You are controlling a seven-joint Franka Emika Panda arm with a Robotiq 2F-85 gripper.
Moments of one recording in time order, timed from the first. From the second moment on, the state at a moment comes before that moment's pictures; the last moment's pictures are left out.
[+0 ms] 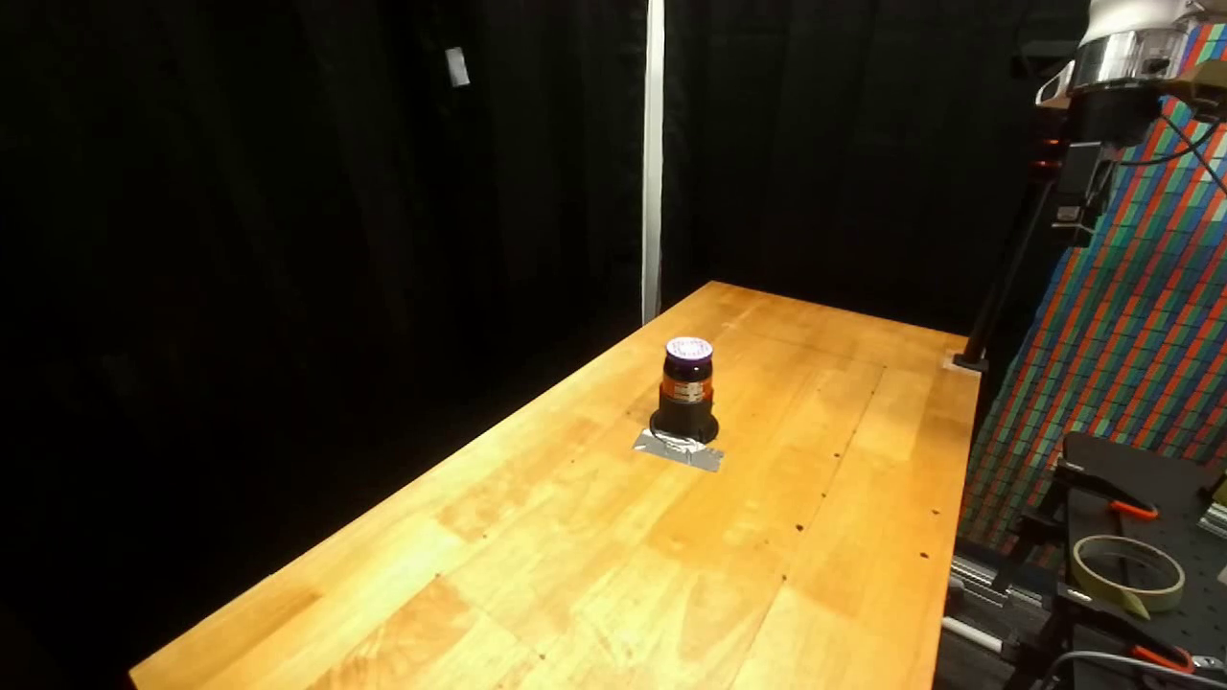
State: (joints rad) arm -0.16 -0.49 -0.37 -2.52 0.02 1.86 -0.28
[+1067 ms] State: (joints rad) arm -0.02 -0.39 0.02 -2.49 0.02 2.05 0.01
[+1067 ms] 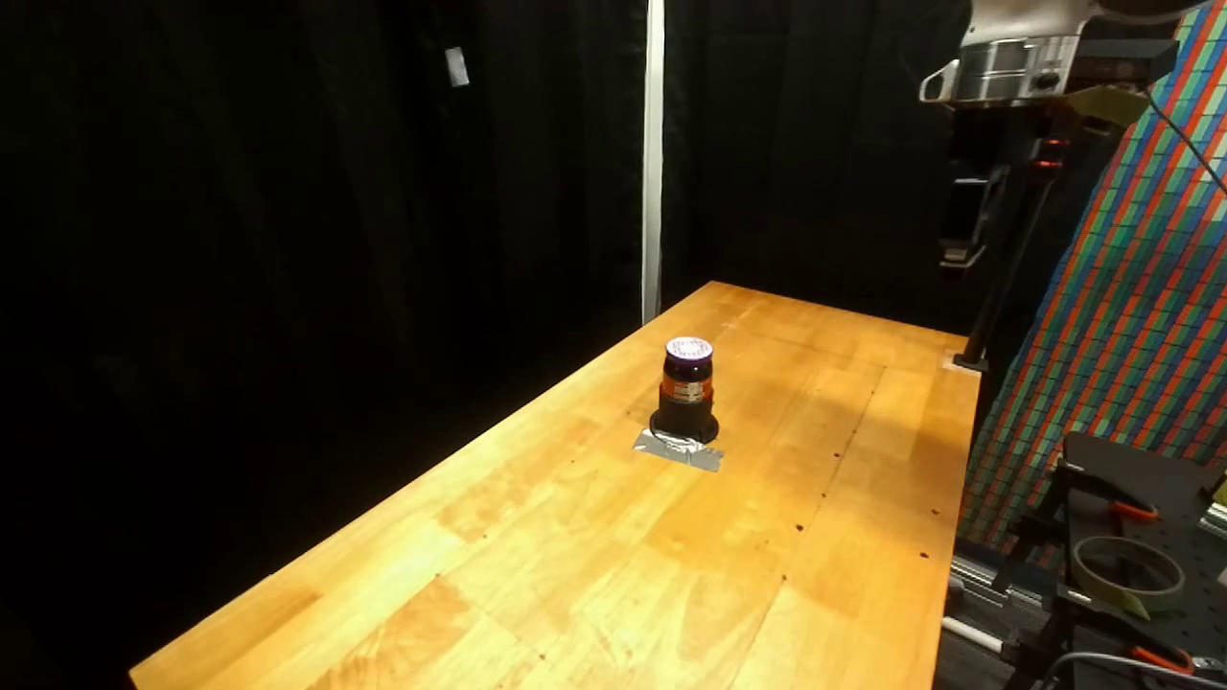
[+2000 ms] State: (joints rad) arm 0.04 0.15 0.12 -2.09 -0.15 2.39 0.18
